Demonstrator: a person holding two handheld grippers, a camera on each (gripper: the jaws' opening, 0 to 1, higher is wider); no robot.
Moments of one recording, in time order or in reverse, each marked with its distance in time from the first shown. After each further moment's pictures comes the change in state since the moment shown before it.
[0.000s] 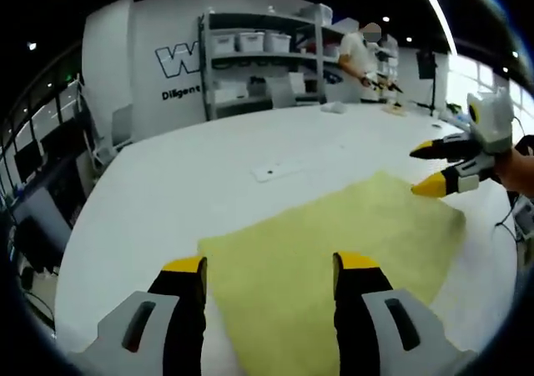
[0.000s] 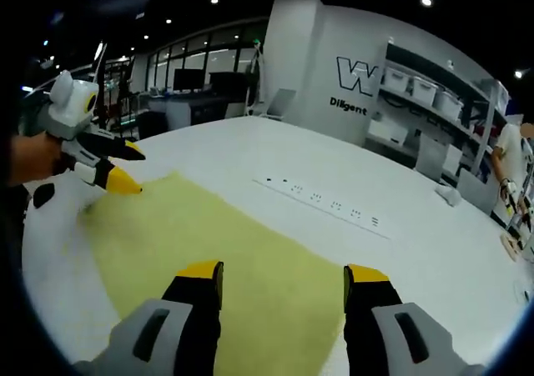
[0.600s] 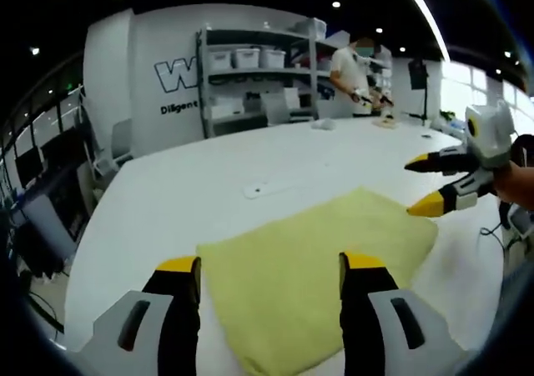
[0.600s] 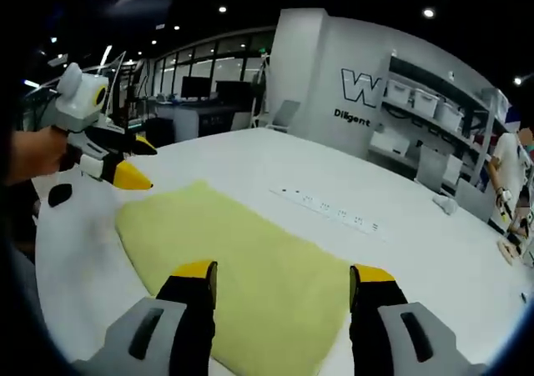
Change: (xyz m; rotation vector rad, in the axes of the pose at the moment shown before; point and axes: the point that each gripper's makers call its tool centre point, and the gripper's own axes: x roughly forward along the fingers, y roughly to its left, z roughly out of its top) left arm -0.055 -0.025 0.019 0.012 -0.077 -0.012; right arm -0.055 0.028 0.006 -0.023 -0.047 0.009
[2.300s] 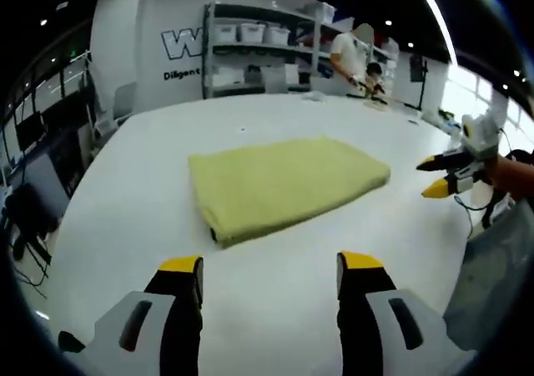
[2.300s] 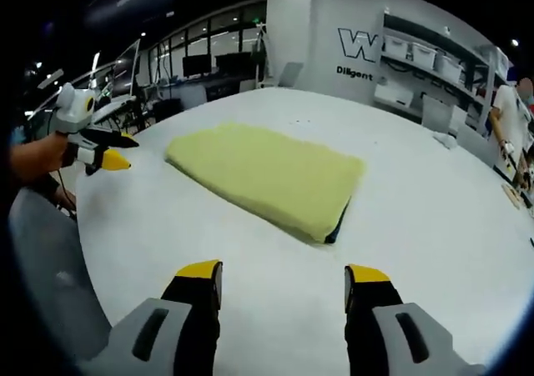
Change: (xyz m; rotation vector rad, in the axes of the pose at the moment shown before) left arm -0.100 -0.038 -0.110 -0.102 0.149 -0.025; right arm -0.104 0.029 -0.121 0.129 0.209 0.085
